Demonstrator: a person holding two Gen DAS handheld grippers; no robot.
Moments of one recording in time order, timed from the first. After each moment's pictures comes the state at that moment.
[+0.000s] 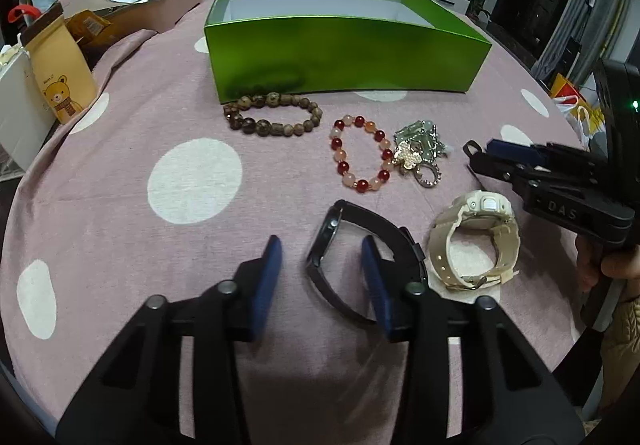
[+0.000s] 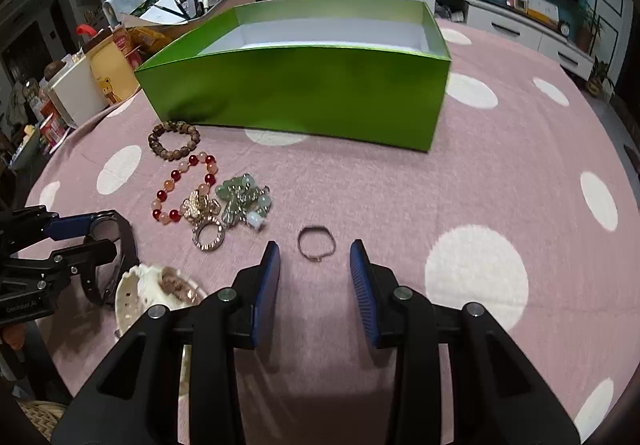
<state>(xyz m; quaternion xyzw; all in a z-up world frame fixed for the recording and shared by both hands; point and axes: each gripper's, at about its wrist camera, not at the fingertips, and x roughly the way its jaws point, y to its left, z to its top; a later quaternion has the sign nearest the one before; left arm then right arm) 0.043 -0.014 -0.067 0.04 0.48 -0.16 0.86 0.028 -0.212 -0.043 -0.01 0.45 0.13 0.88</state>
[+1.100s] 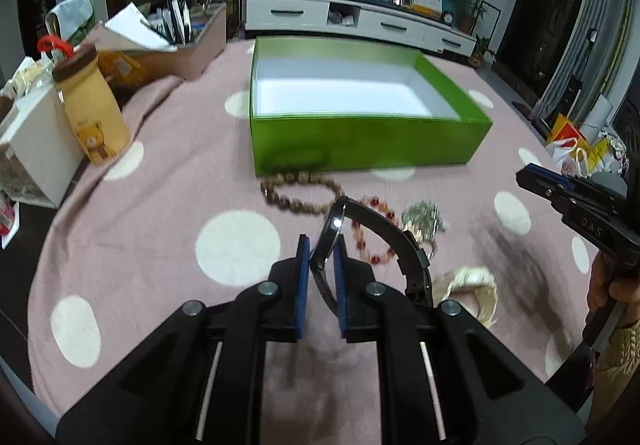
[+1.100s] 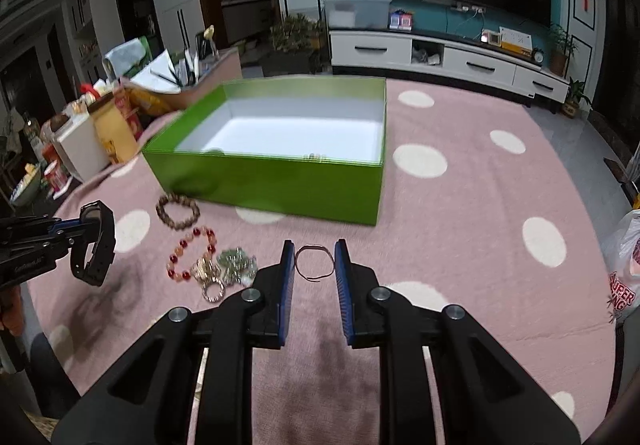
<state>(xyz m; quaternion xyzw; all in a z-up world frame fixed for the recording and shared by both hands) 0.056 0.010 -0.008 0.00 0.42 -0.14 0.90 0.014 -0.241 0.025 0.02 0.37 0.10 0.92</state>
